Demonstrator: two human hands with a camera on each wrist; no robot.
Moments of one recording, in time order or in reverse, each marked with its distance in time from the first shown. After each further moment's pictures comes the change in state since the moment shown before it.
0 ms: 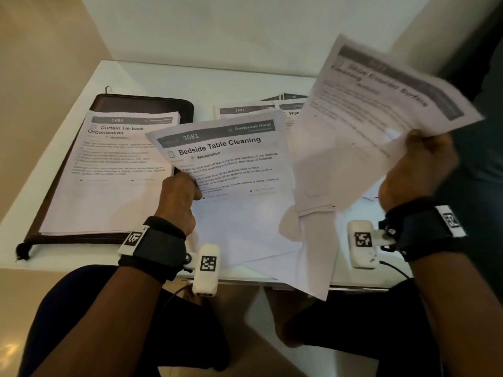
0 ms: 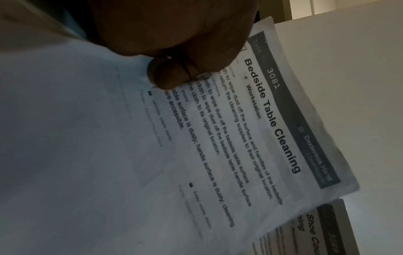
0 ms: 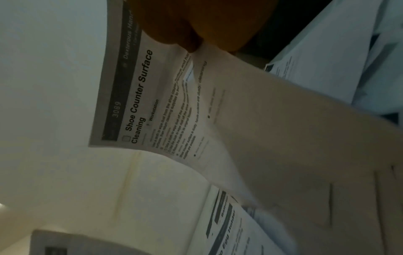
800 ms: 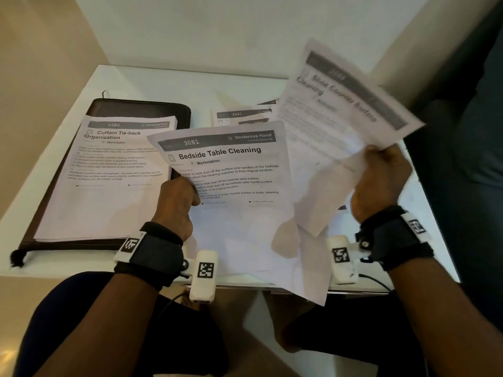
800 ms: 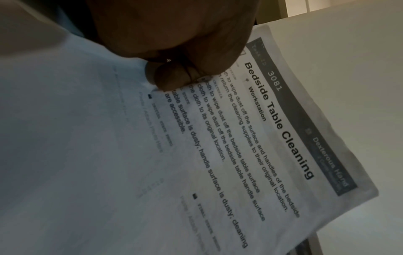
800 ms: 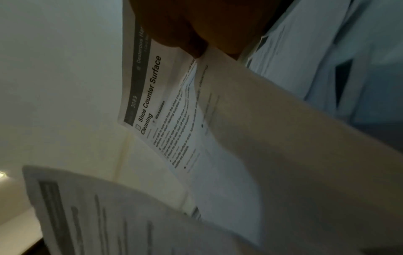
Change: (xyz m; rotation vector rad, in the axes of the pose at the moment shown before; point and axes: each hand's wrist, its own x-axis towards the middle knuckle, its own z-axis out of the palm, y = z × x) left_hand 0.013 -0.004 -0.001 0.081 -0.015 -0.015; right_hand 0.038 0.056 -0.038 0.040 -0.151 0.105
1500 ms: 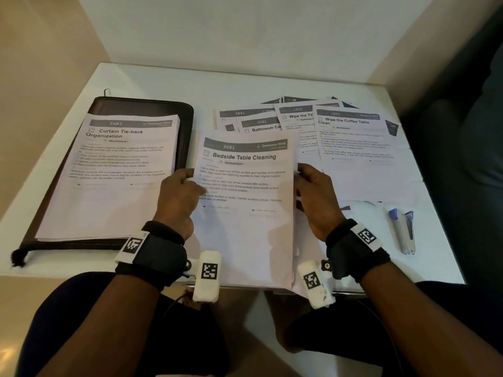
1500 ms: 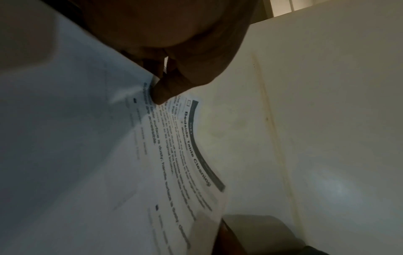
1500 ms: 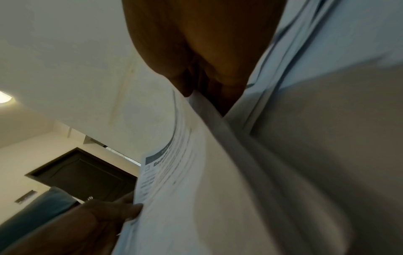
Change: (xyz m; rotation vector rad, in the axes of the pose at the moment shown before) left_hand 0.011 -0.011 -0.006 -0.050 -0.083 0.164; right_hand -0.066 0.031 0.038 -0.248 -0.578 0.323
